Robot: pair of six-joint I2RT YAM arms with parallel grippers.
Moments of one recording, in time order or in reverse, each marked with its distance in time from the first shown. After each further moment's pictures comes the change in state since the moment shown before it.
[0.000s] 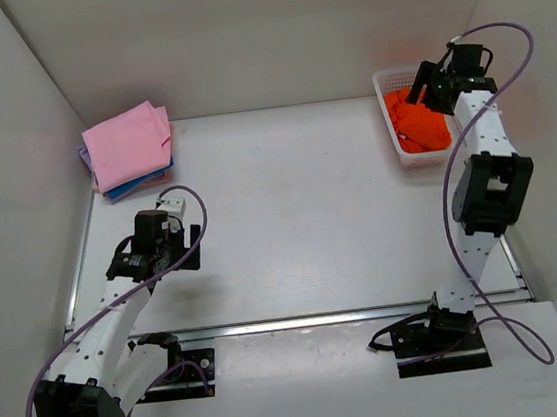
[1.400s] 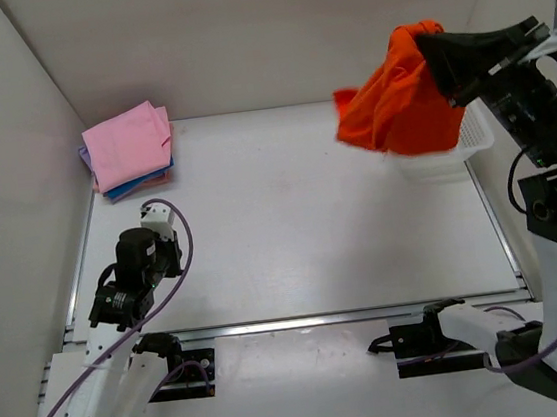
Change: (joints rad) left arm -0.033 -0.306 -0.014 -0.042 0.051 -0.068; right arm 0.366 -0.762 0.111 0.129 -0.138 0.032
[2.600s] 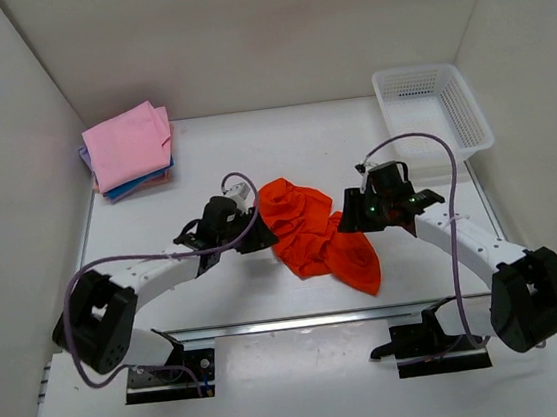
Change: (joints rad) left arm -0.353 0.750 -0.005 0.708 0.275 -0.585; right arm 0.227 0.097 -1.139 -0.010 0.101 0.116
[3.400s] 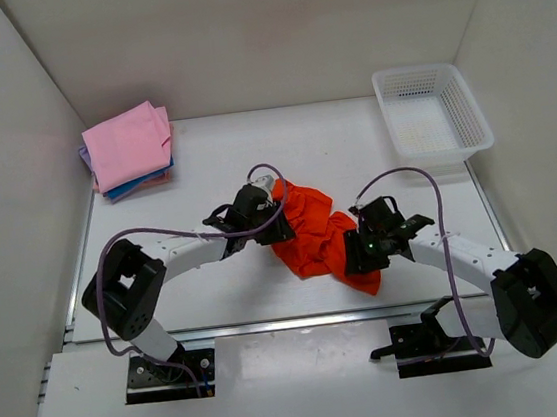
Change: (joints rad) left arm -0.122 0.271 0.226 -0.034 -0.099 -0.047; right arm 0.115 -0.071 -0.229 -0.071 0.011 0.006
